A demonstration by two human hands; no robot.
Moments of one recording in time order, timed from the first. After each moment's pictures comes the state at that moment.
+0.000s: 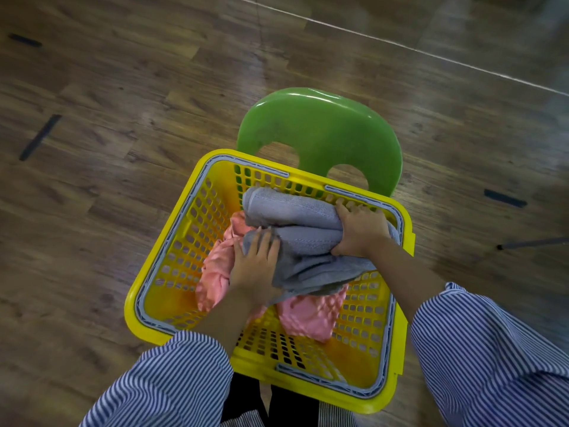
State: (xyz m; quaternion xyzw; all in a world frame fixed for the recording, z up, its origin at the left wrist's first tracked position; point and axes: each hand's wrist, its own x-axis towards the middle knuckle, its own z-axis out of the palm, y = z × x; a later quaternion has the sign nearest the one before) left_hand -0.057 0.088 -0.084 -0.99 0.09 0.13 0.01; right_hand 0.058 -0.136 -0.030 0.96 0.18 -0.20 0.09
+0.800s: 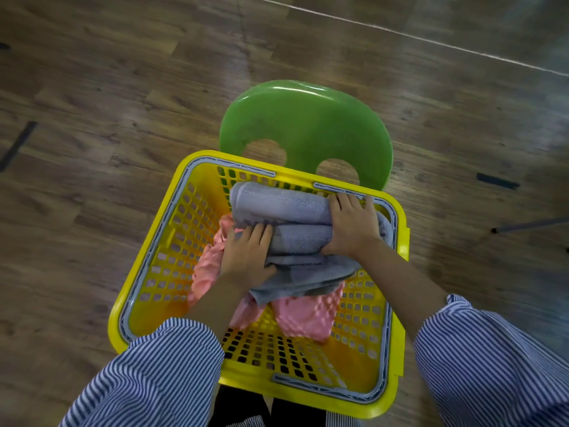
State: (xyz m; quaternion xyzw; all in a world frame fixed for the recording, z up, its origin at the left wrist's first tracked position) left_hand -0.017 0.094 -0.096 -0.99 0.15 0.04 0.02; right_hand 0.056 -0.132 -0.038 0.97 0.18 -0.14 0.11
